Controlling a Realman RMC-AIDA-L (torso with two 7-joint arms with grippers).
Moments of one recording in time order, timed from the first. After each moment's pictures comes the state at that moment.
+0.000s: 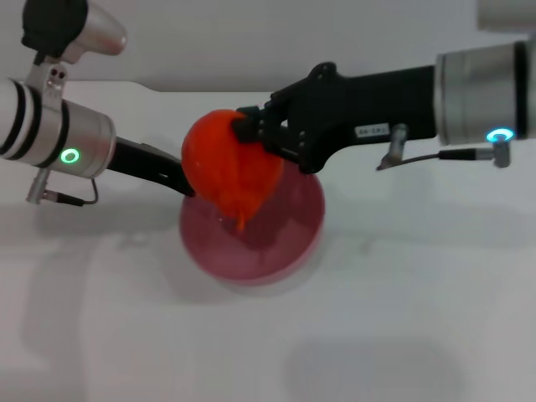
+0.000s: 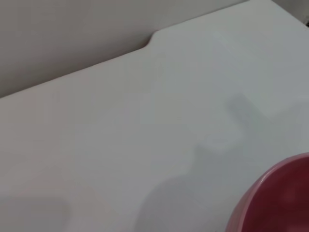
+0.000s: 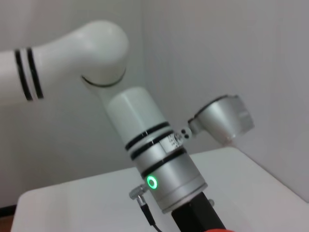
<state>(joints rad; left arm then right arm) -0.64 -2.06 1.18 1.05 2.30 1.34 -2.36 0.47 2.08 -1.44 -1.46 -1.79 -1.28 2.05</state>
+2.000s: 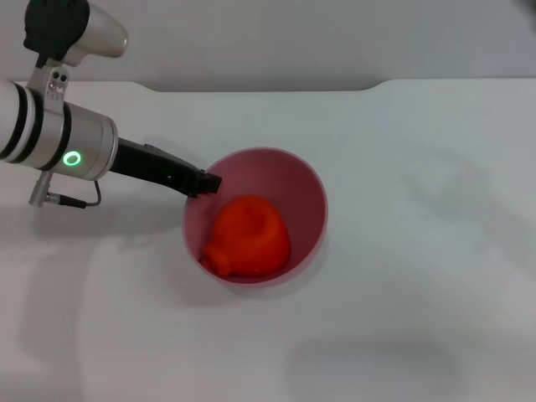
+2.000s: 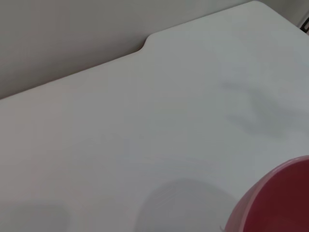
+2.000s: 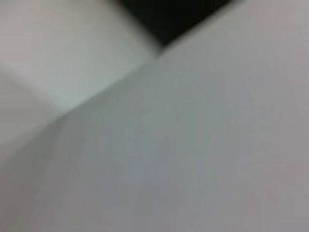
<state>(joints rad) -0.62 -2.05 1.20 1.06 2.27 1.32 -2.36 0.09 2.08 -1.46 -1.17 -0.58 -1.38 0.72</state>
